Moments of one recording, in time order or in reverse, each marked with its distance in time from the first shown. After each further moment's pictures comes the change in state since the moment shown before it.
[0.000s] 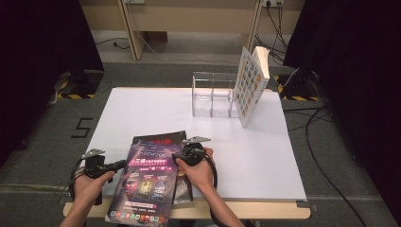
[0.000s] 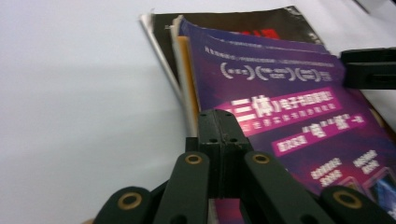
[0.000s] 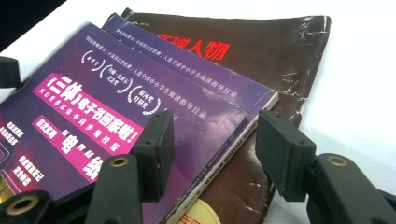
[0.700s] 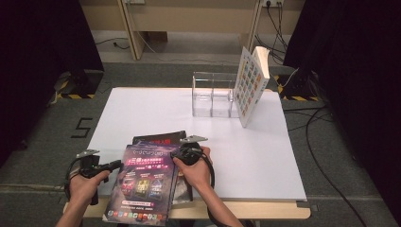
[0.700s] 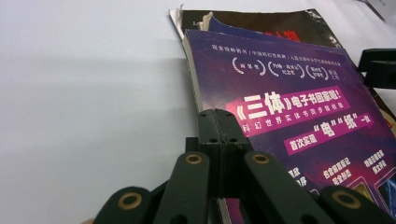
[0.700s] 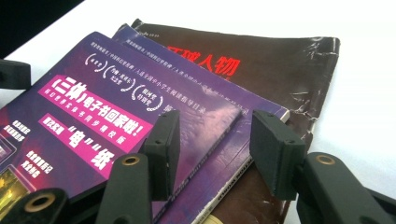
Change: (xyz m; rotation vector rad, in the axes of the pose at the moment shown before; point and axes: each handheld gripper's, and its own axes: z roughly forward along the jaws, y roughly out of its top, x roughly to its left) left arm 0.019 -0.003 -0.001 -0.003 0.017 -0.056; right arm 0.009 0.006 0.002 -0.024 -0.003 -0.030
